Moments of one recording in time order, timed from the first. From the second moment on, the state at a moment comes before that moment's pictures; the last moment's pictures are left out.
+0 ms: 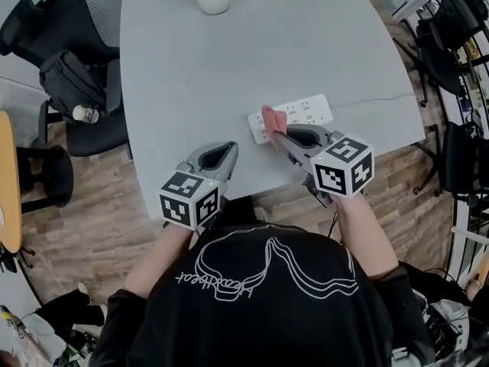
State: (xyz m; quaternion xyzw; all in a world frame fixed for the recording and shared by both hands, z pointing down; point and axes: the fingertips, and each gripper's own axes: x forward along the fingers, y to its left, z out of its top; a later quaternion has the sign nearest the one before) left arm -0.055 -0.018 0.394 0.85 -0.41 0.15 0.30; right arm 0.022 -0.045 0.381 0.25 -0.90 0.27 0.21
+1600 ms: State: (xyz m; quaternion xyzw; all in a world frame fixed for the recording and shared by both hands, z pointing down) left arm -0.092 -0.055 0.451 0.82 -0.42 0.15 0.36; right arm -0.007 -0.081 0.478 0.23 -0.85 0.36 0.32
